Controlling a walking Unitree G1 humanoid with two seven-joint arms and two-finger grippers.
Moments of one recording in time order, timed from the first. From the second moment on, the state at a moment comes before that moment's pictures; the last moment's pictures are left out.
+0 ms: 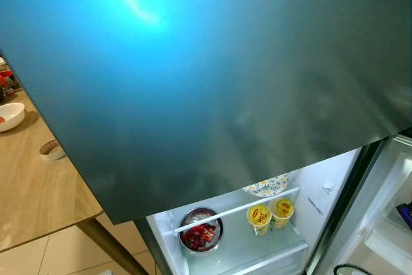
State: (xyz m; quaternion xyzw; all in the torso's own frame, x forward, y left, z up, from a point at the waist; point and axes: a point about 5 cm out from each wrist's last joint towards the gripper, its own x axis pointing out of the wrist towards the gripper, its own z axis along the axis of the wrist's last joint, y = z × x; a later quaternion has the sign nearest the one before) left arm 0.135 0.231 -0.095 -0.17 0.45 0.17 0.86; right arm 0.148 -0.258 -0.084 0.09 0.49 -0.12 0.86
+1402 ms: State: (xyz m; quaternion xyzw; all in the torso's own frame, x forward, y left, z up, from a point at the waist) left arm 0.127 0.227 -0.099 -0.14 0.48 0.17 0.85; right arm 0.181 -0.233 -0.078 0.02 0.50 -0.05 0.87
